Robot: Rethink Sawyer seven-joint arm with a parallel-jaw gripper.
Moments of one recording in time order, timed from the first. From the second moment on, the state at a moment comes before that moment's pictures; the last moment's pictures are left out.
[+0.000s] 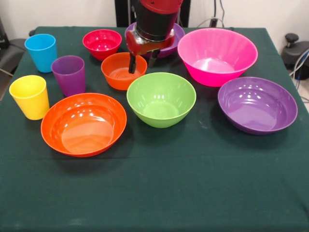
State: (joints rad) arm -0.39 -0.55 0.23 1.60 -0.62 0.73 1.48
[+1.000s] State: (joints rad) arm -0.40 -0.55 0.23 1.60 -0.64 0.74 1.48
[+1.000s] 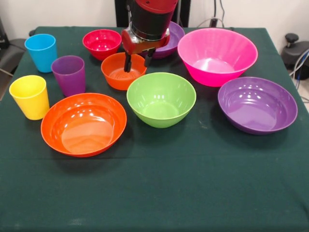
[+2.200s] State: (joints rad) arm -0.37 -0.58 0.25 1.62 -0.64 0.74 1.48
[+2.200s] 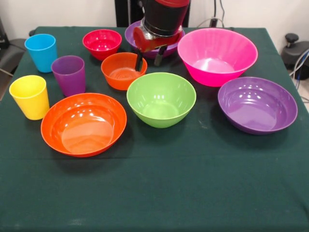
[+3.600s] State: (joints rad) arm -0.50 -0.59 0.25 1.75 -0.77 0.71 1.48
